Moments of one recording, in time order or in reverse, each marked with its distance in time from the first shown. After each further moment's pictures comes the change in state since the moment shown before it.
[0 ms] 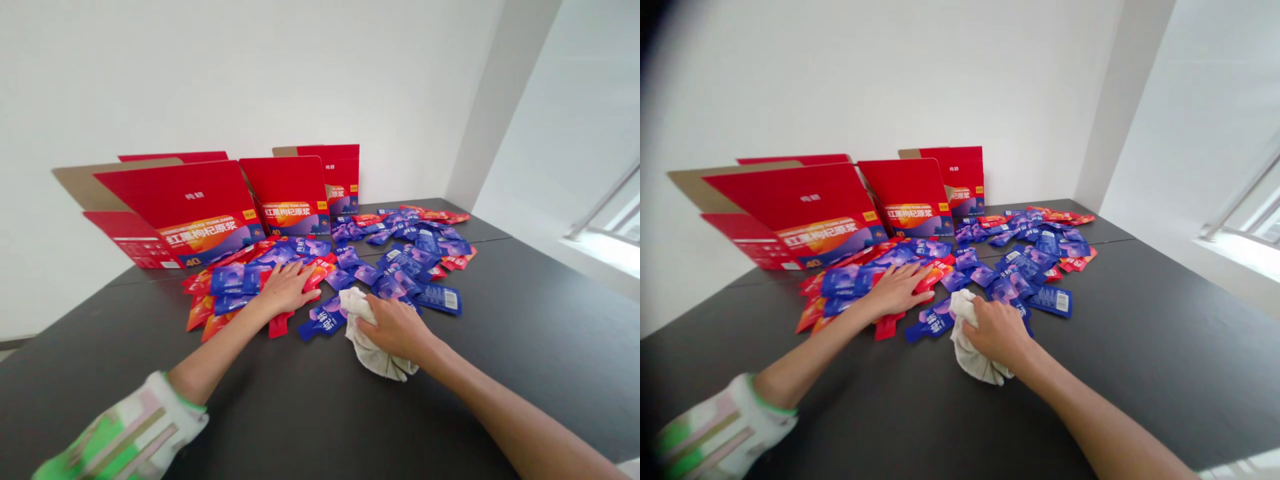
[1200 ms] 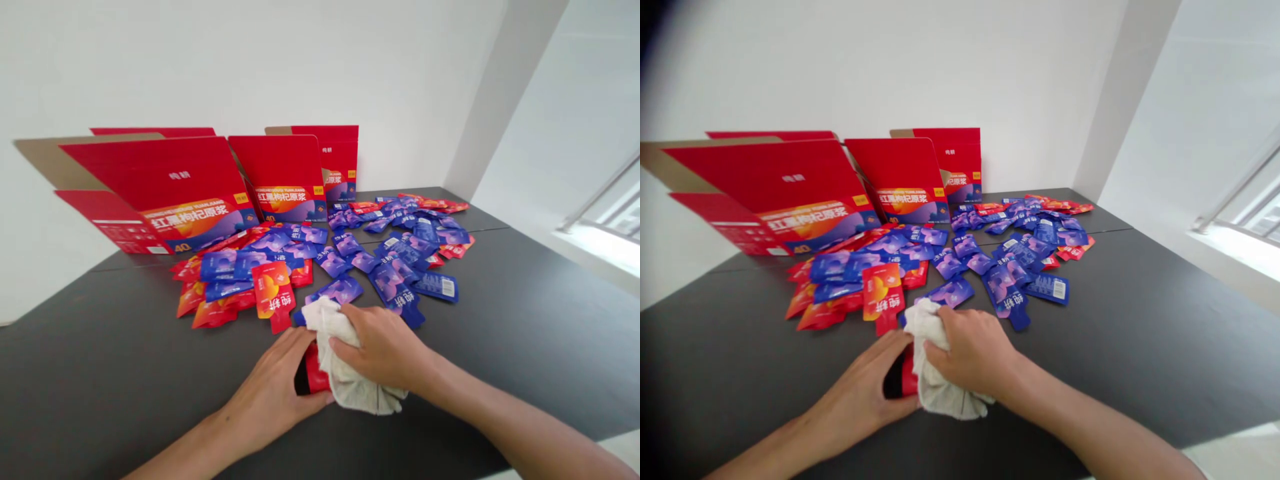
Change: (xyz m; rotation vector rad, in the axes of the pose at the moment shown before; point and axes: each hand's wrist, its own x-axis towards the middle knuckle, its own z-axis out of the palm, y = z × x) left_hand -0.135 0.086 -0.006 -0.609 0.060 0.094; right_hand -0.033 -0.039 -0.014 0.156 -0.041 -0.199
